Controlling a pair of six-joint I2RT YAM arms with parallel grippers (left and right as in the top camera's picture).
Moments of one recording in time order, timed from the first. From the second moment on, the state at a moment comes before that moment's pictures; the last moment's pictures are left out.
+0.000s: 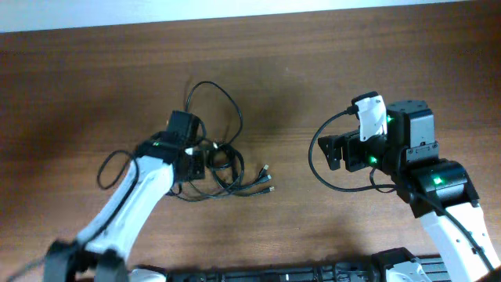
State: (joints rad) left arm -0.29 1.47 0.91 -0.79 -0.14 -0.32; right arm 0.15 1.01 0.97 -0.79 -0.25 0.01
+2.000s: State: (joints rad) left arm -0.48 1.44 0.88 -0.68 -0.12 -1.68; right arm 0.15 1.01 0.96 -0.80 -0.25 0.01
